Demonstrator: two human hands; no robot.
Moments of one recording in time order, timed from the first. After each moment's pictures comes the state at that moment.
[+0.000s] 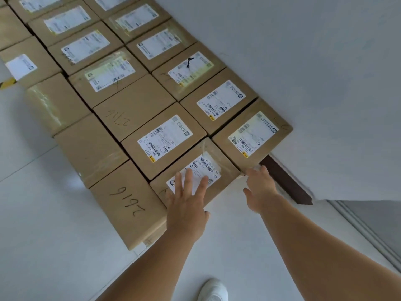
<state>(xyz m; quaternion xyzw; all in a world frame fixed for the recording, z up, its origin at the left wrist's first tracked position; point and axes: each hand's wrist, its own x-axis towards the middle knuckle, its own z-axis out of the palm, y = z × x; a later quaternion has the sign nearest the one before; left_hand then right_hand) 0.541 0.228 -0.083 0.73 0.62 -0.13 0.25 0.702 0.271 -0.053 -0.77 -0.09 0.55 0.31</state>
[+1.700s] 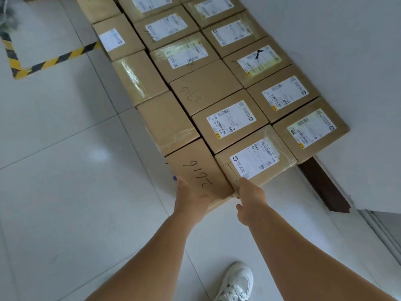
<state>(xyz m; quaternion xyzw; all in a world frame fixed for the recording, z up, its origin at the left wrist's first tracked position) 0.410 0.185 -0.033 0.23 0.77 0.15 0.58 0.529 0.214 -0.031 -0.80 0.04 0.56 0.22</state>
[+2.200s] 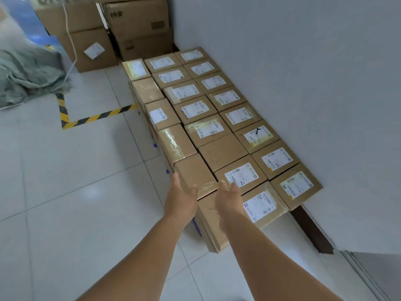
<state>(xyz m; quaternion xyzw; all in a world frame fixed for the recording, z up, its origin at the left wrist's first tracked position) 0.279 0.213 0.143 0.35 0.76 0.27 0.49 0.379 0.226 0.153 -0.78 -0.22 0.54 0.25</state>
